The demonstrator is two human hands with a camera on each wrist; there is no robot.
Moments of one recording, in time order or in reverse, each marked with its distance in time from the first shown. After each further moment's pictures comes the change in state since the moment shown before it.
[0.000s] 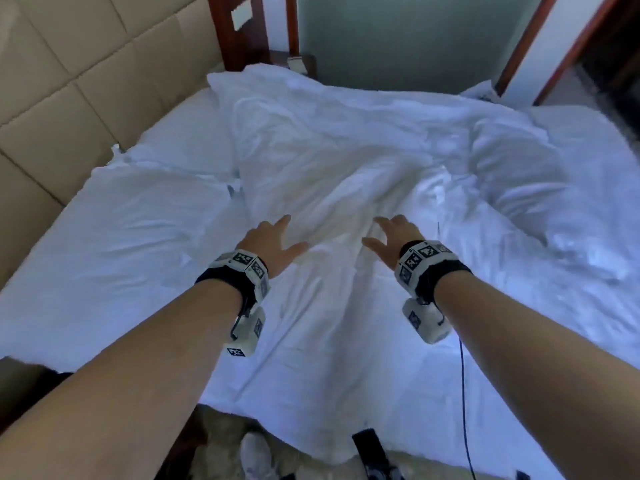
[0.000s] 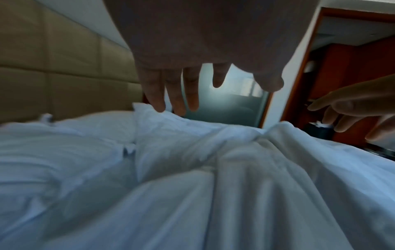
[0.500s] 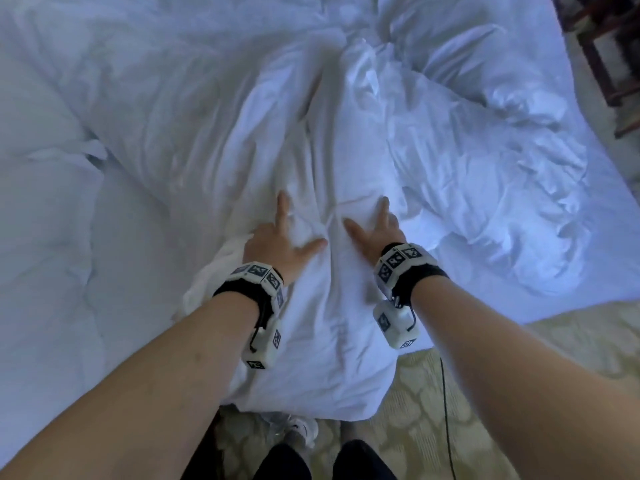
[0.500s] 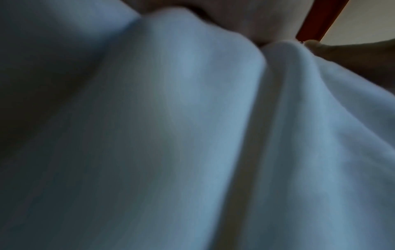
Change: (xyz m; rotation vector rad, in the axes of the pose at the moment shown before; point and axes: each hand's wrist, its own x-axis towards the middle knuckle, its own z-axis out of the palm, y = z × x) left_hand 0.049 0.035 0.144 -0.130 -0.225 0.267; right_hand -0.028 0.043 0.139 0.544 -0.022 0.727
